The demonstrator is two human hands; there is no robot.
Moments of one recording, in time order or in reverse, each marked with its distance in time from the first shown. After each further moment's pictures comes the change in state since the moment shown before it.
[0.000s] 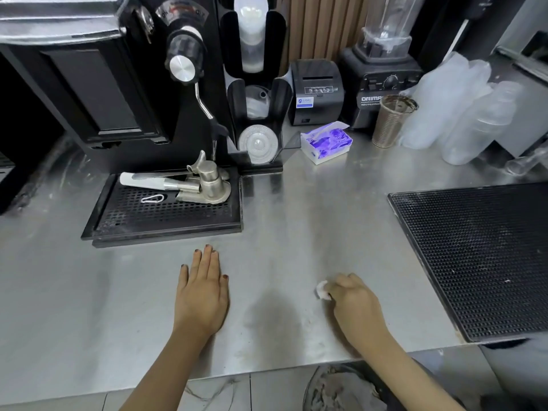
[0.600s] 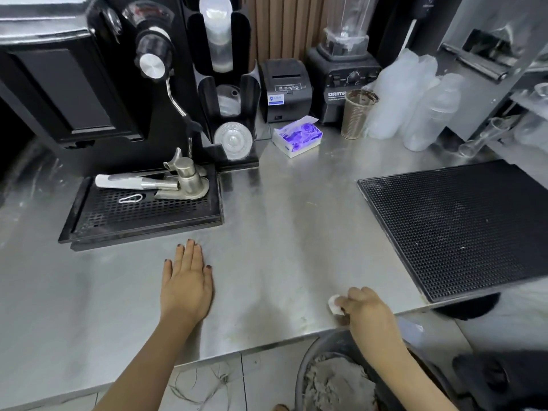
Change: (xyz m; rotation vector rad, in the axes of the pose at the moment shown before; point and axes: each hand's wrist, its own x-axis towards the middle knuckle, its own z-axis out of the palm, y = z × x) left_hand -0.001 0.001 -0.002 -0.019 0.002 -0.004; right_hand -0.062 -0.002 -0.042 -0.153 -0.008 0.092
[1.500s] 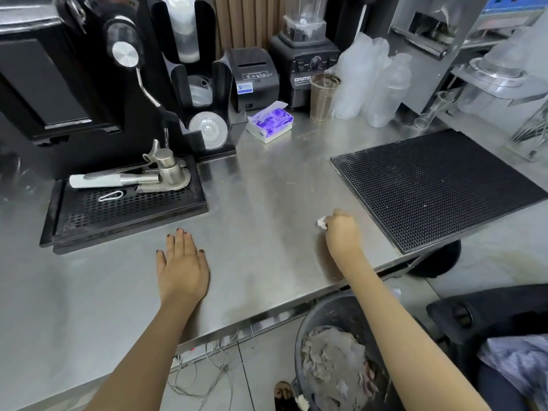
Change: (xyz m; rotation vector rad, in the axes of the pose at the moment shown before) left_hand 0.001 -0.001 0.000 -0.014 0.006 0.021; right_hand 0.070 0.007 0.009 -0.005 -0.102 0.427
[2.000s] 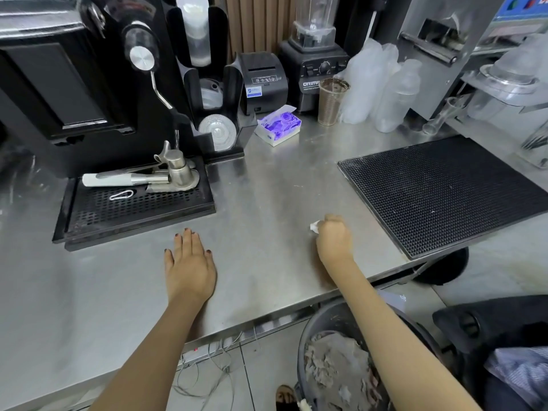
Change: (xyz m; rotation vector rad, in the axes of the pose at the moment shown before) left_hand 0.000 0.001 0.001 0.000 -0.006 -0.004; right_hand 0.000 -0.023 0.010 0.113 0.007 0.011
